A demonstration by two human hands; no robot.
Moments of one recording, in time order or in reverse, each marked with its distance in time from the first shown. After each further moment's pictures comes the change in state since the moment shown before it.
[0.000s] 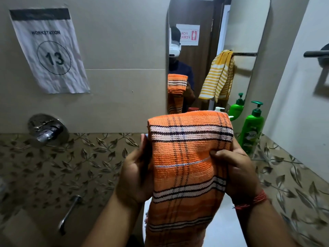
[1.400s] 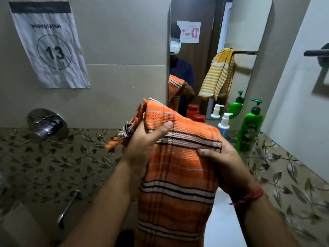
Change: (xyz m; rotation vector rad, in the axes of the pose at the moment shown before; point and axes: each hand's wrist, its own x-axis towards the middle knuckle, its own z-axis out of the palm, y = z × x) left_hand 0.023 0.023 0.018 0.792 0.383 0.271; right_hand -0.001 0.009 -0.002 -0.149 -0.120 0.064
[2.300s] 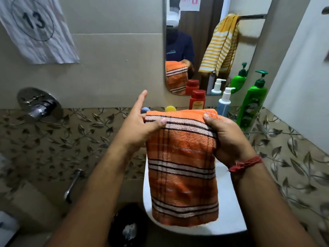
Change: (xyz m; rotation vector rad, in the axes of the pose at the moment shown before) left_hand 0.012 -0.032 -0.038 0.417 -0.008 -0.134; right_hand 0.015 0.012 -0.008 -0.004 0.424 0.240
